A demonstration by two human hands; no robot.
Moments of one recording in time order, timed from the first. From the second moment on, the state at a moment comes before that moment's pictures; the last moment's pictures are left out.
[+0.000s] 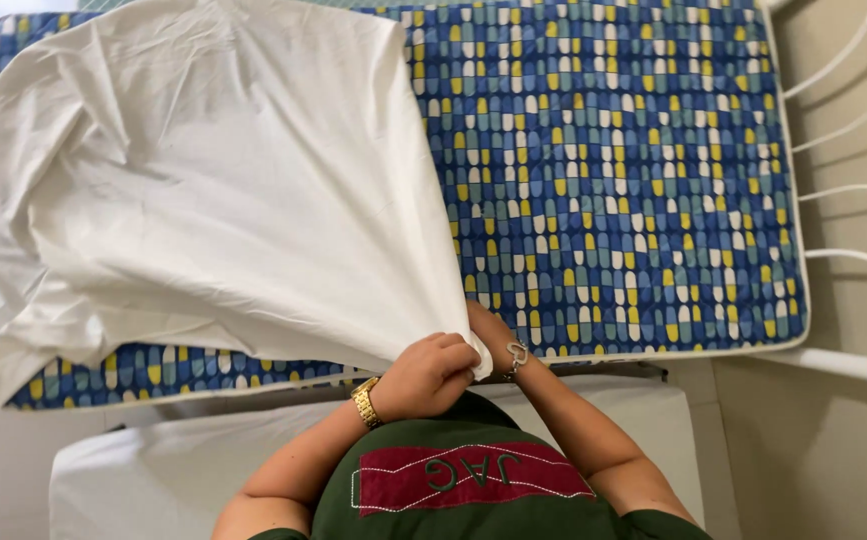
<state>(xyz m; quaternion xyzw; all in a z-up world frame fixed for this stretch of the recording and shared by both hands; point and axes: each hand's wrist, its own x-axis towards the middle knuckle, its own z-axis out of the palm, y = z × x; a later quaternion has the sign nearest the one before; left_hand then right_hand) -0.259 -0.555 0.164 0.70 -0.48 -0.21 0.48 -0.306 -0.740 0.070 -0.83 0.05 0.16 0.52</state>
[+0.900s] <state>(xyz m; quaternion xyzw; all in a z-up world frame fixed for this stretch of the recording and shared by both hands) -0.223 -0.533 0.102 0.62 -0.19 -0.42 0.63 -0.312 -0.721 0.061 -0.25 0.34 -0.02 0.91</state>
